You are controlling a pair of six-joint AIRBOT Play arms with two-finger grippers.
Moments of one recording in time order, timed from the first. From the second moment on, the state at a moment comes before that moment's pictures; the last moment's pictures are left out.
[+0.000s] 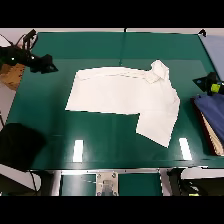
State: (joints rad) left arm 0.18 -1.74 1.79 0.97 -1.42 -1.32; right arm -0.73 -1.52 1.18 -0.50 1.15 1.03
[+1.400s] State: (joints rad) left arm 0.12 -1.75 1.21 0.87 -1.19 -1.19; right arm -0.87 -1.38 0.73 -0.73 1.11 1.04
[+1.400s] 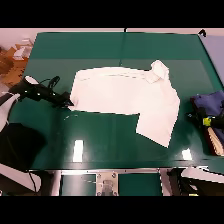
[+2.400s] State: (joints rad) left arm 0.11 -1.73 1.25 0.89 -1.20 -1.17; right arm -0.72 -1.51 0.81 -0.67 1.07 1.00
